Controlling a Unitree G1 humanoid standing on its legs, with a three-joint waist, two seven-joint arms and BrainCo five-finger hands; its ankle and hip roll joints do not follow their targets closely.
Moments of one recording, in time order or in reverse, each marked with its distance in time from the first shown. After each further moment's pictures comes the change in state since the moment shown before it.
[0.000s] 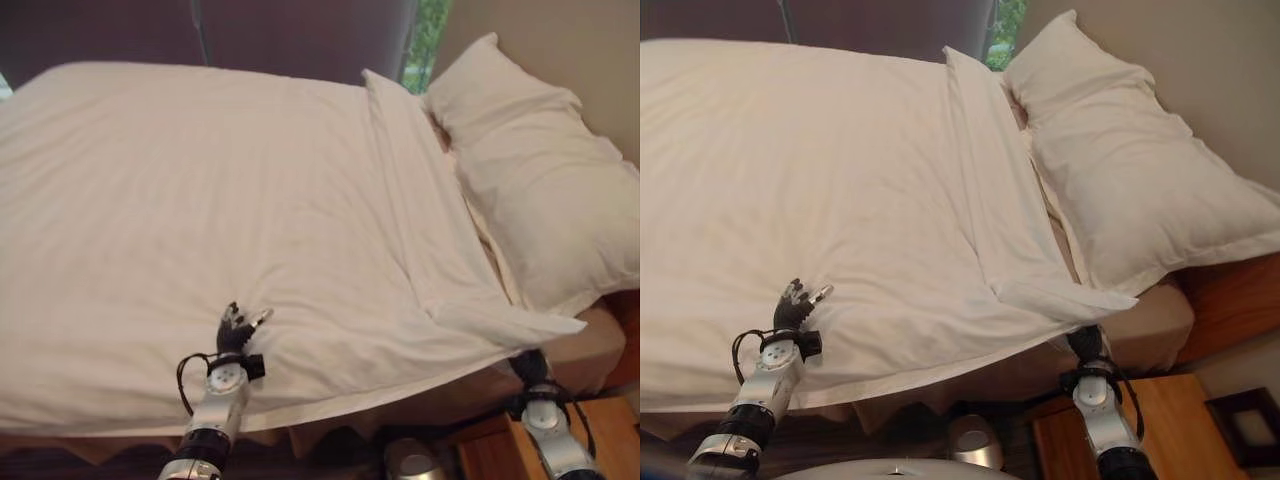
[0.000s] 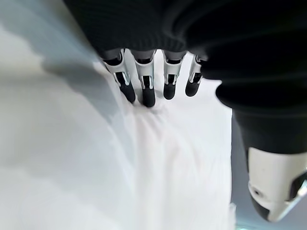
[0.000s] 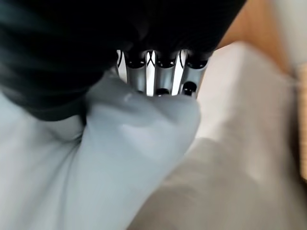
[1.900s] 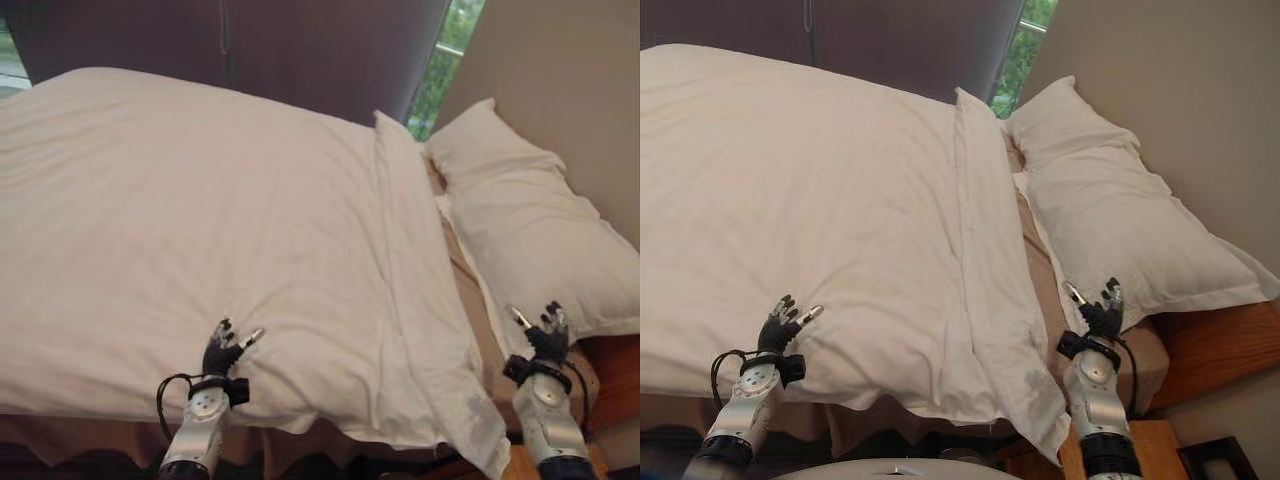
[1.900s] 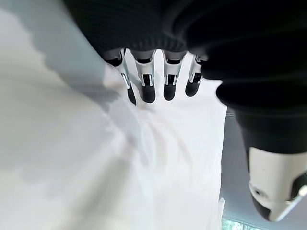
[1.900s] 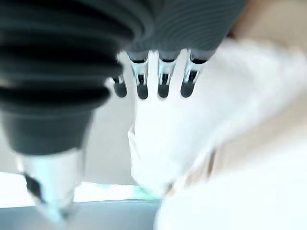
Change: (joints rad) left arm 0.166 -0.002 0.031 -0.057 -0.002 -0.001 -0.110; right arm -0.136 0.152 -0.034 -0.365 0.741 -0.171 -0.017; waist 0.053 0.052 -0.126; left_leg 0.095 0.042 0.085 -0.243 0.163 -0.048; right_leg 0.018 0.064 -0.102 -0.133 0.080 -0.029
